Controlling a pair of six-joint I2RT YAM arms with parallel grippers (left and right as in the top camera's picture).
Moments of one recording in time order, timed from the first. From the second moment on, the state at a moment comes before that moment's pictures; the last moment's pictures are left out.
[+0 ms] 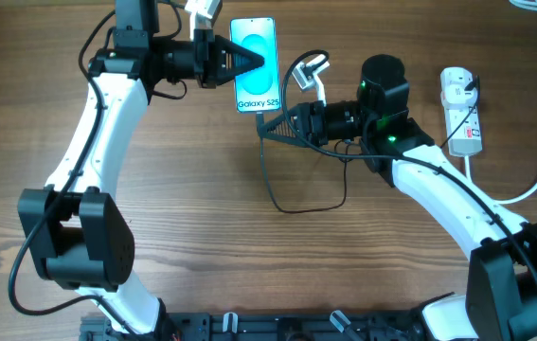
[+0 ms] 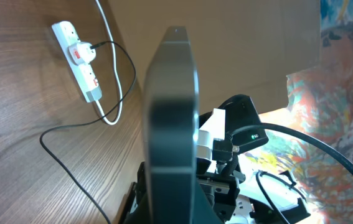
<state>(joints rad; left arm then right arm) -0.09 1.86 1.58 -0.48 1.44 -0.50 0.36 1.61 1.01 0.37 -1.29 0.91</state>
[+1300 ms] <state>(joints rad) -0.11 1.86 1.59 -0.48 1.41 -0.52 0.31 1.61 1.00 0.40 -1.27 0.90</state>
